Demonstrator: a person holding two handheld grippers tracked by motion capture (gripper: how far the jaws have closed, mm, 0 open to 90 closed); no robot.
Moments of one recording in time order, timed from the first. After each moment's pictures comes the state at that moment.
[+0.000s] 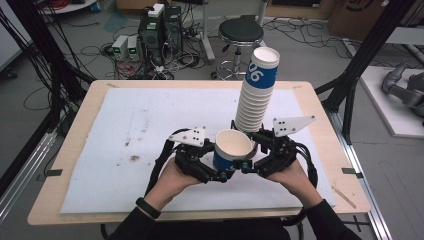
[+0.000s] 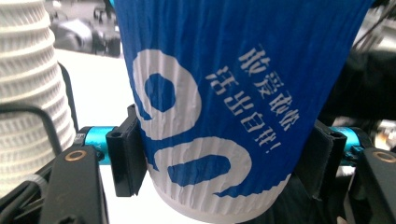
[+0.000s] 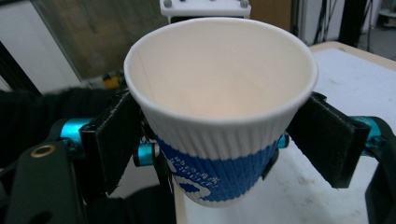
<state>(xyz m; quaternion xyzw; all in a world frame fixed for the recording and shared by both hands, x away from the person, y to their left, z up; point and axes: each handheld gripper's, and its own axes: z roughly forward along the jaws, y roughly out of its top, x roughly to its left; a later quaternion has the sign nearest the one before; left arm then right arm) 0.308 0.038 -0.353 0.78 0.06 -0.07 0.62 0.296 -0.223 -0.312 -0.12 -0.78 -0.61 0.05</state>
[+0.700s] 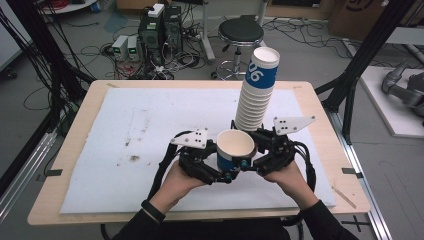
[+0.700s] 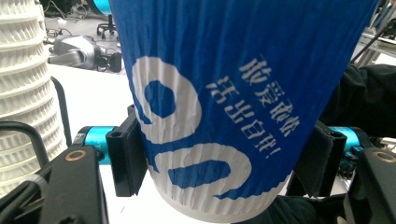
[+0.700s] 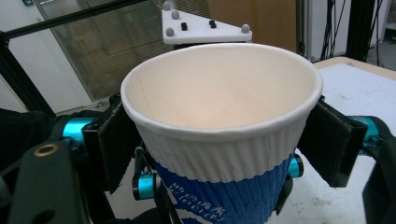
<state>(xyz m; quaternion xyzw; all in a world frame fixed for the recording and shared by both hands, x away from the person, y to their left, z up) 0.304 0.030 -0.357 0.77 0.05 -0.07 0.63 0.297 -0.220 -0.314 -0.12 -0.76 -0.64 0.06</state>
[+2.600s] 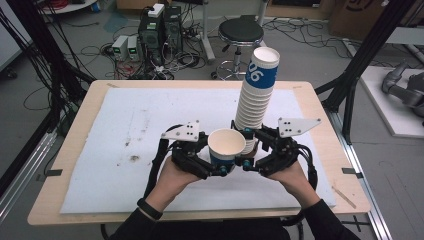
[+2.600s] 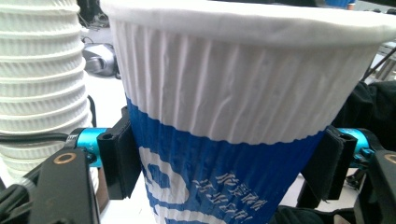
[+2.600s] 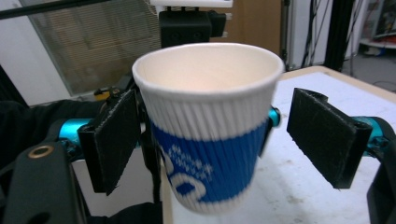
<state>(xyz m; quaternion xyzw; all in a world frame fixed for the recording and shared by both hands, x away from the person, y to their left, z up) 0.302 0.047 -0.334 0.76 0.08 -0.03 0.64 0.295 -0.228 -0.313 -0.12 -0.76 -0.64 0.01</state>
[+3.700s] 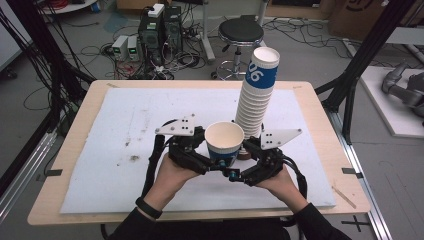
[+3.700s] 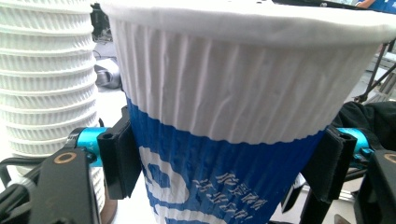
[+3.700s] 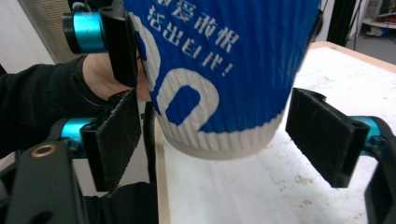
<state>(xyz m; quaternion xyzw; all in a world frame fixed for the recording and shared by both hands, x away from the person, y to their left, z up) 0.301 0.049 -0.320 0.74 0.09 -0.03 0.66 0.289 -0.202 -0.342 -0.11 -0.79 -0.60 0.01</state>
